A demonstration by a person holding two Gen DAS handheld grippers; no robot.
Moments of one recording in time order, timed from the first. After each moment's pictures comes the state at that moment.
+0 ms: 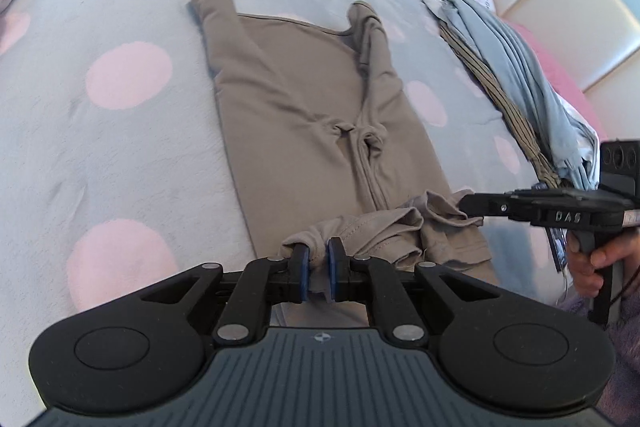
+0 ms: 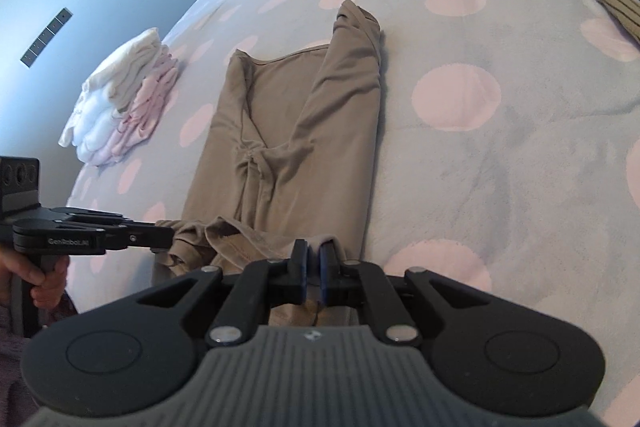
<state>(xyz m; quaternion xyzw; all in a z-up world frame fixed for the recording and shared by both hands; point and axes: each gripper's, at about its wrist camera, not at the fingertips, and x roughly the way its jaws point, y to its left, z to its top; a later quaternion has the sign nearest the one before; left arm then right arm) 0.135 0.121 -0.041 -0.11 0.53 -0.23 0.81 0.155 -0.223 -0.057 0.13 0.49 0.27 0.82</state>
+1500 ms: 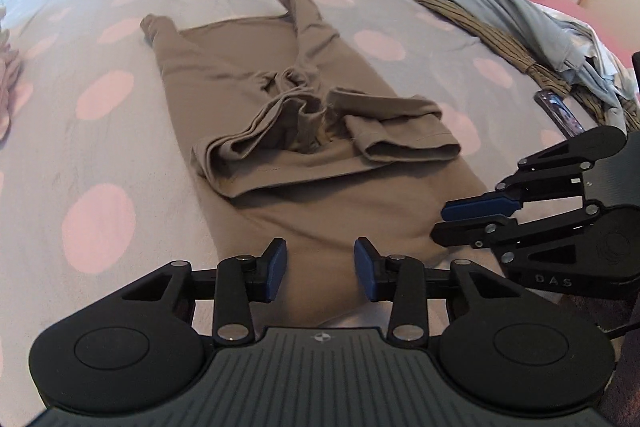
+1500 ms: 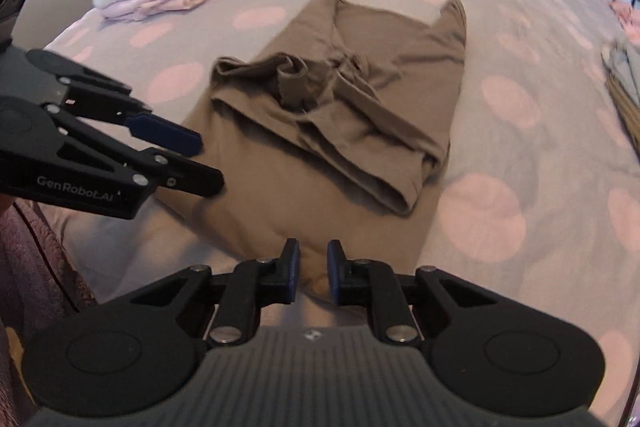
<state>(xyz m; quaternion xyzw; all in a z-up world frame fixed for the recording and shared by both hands) 0.042 0.054 -0.039 0.05 0.48 -0.21 0.85 0.048 -0.162 -0.060 -0.10 0.46 0.28 0.83</state>
